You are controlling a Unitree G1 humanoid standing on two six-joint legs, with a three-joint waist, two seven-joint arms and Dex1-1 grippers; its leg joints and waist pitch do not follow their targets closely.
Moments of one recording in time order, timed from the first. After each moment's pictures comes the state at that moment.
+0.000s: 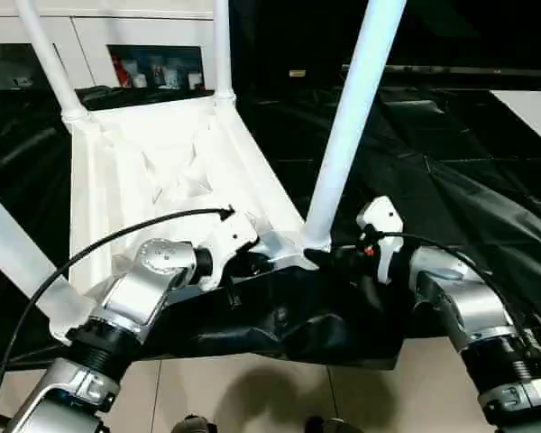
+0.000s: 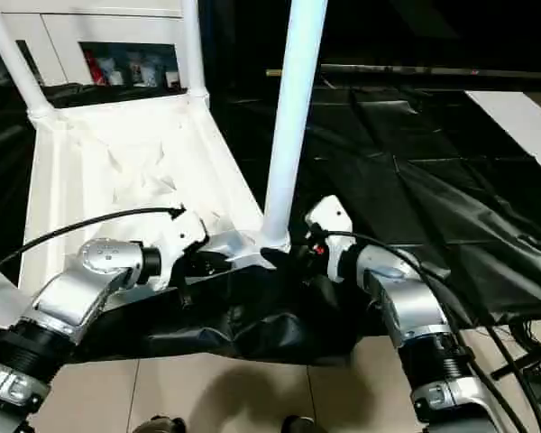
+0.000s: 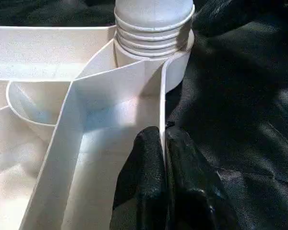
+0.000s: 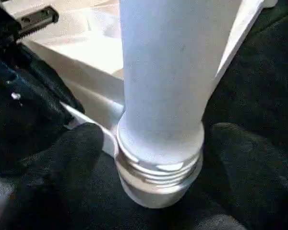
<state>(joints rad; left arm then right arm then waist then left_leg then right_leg) -0.49 0.37 -0.31 0.32 -0.04 0.32 -0.92 -0.44 -0.35 0.15 0.42 0.20 0.16 0.86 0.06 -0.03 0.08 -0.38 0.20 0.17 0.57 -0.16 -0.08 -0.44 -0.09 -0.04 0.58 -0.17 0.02</state>
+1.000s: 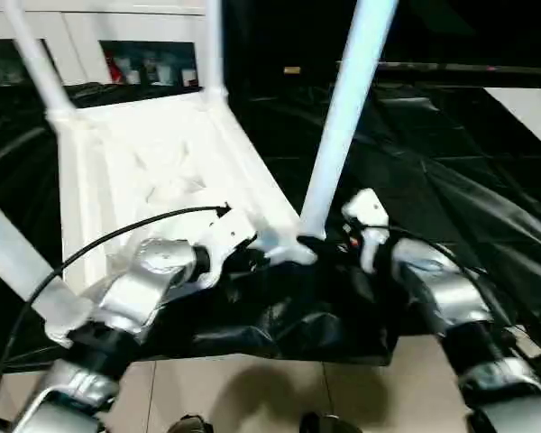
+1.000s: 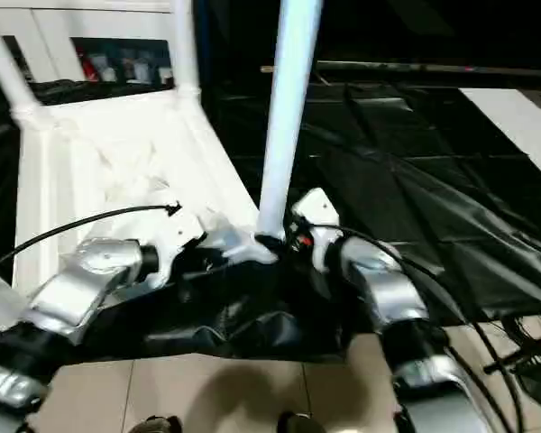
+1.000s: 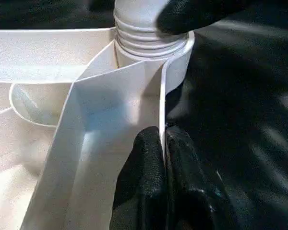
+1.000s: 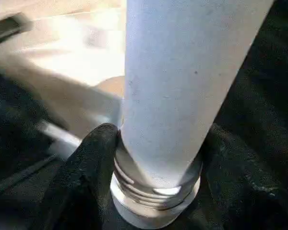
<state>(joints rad) -0.54 0.28 -0.28 0.37 0.02 0.36 -0.75 -0.57 -0.20 0.11 0.63 0.12 0.06 0.60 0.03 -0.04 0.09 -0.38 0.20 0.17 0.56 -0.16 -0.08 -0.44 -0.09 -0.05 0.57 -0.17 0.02</state>
